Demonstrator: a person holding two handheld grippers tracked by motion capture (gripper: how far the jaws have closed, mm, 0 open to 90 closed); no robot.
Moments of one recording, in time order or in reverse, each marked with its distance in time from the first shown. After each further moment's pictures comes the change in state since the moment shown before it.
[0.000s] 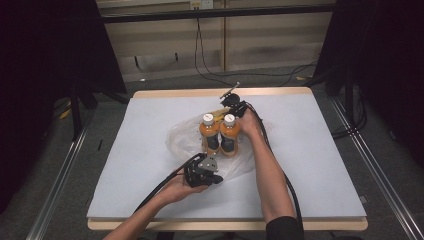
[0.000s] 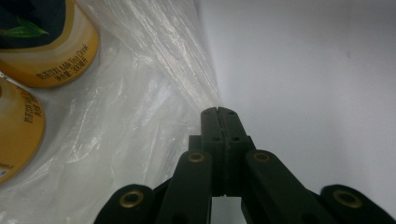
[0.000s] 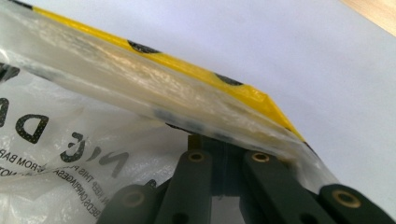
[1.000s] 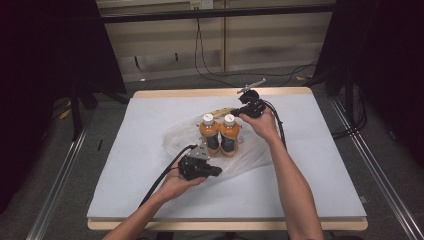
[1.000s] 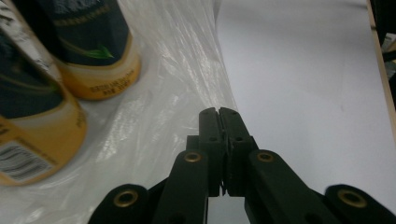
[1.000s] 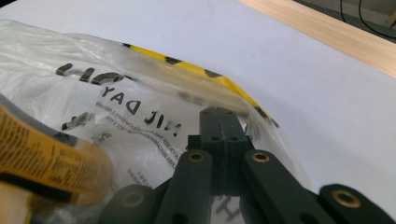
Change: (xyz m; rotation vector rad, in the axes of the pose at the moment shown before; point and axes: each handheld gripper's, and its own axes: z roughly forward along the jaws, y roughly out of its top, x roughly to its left) left arm 0.019 -0.005 -0.017 -0.177 -0.003 -0.145; right arm -0.011 -0.032 -0.077 -0.228 0.164 0.035
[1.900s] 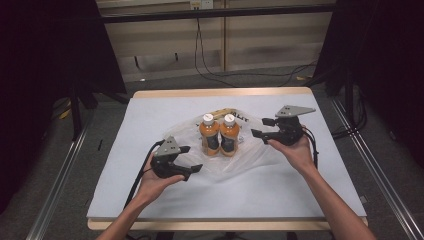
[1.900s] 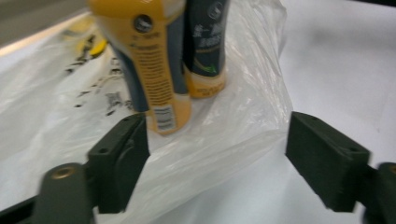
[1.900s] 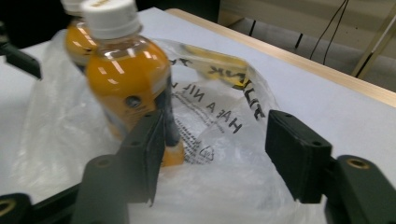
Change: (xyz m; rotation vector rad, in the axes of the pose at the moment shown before) left arm 0.001 -0.020 -0.073 -0.162 0.260 -0.073; right arm 0.034 -0.088 -0.110 -0.281 -0.040 -0.063
